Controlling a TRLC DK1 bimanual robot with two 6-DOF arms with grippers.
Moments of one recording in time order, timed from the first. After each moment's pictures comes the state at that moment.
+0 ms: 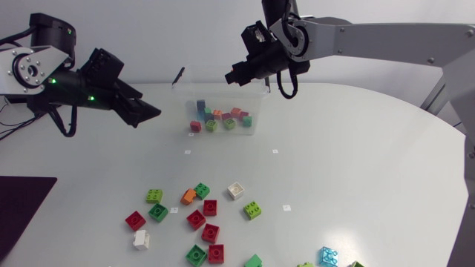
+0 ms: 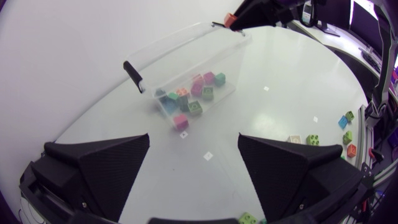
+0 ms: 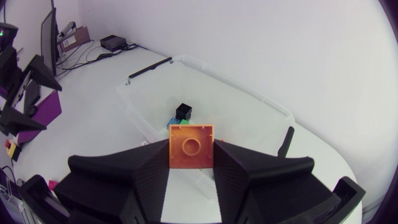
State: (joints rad) left arm -0.01 1.54 1.16 -0.40 0.49 0.62; right arm 0.45 2.07 1.81 -0.34 -0.15 -0.14
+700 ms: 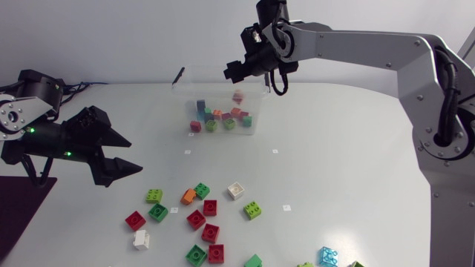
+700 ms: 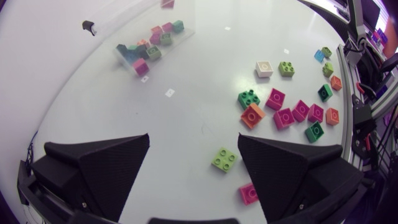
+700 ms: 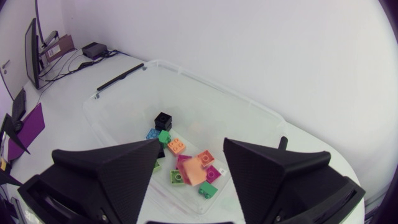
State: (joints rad) left arm 0.09 1.41 0.88 -0.58 0.54 0.99; right arm 0.43 2.23 1.99 -0.35 -0.09 -0.10
